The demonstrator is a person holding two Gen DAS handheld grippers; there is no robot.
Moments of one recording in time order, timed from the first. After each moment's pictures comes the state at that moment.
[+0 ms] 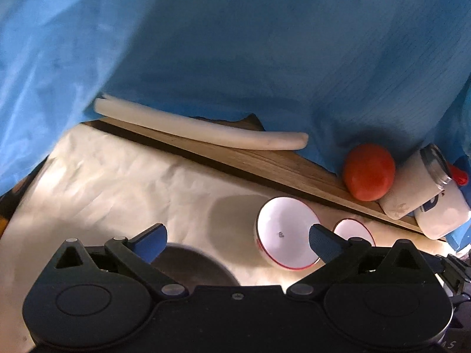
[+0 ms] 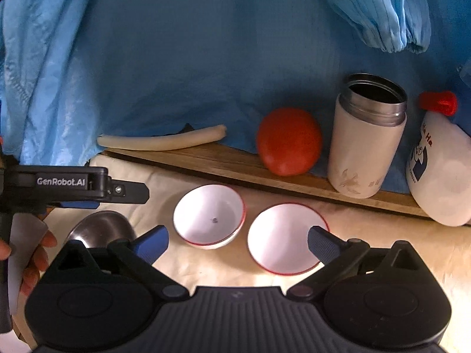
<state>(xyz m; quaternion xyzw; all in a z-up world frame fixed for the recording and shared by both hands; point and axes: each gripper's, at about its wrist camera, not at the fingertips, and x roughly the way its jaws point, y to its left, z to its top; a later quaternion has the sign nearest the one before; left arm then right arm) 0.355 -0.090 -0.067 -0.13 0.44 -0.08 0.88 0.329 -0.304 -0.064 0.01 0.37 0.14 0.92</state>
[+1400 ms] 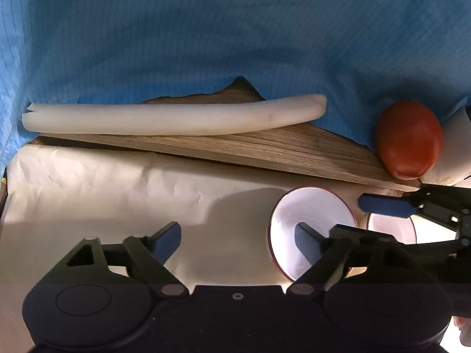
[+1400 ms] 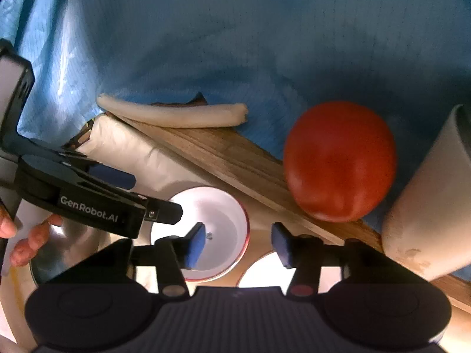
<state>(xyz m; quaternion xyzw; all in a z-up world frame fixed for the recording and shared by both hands) 0.418 -0.108 -0.110 -0.05 0.52 -0.11 0.85 0.412 -0.281 -0.097 -0.07 0.43 0.25 0.87</state>
